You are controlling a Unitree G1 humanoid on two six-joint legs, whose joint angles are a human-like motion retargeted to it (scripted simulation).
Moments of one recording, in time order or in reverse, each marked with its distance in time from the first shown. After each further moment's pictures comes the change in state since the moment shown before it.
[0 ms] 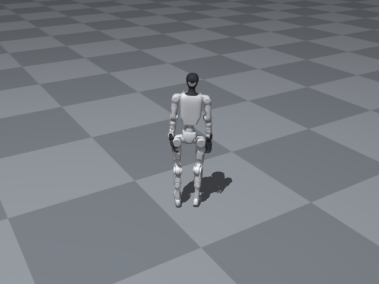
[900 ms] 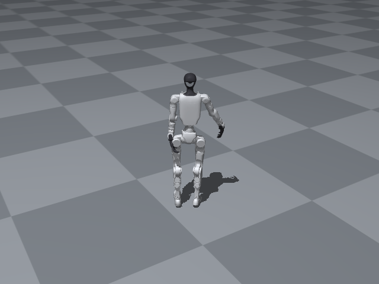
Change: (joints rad) left arm -0.015 0.026 0.058 0.012 0.001 0.003 0.004; right arm -0.202 -0.296 -0.843 -0.148 0.506 0.095 0.167; waist -0.007 -0.059 -0.006; left_leg -0.002 -0.019 -0.018 0.001 0.007 0.001; right_leg 0.012 -0.019 -0.023 -0.002 -0.004 0.002
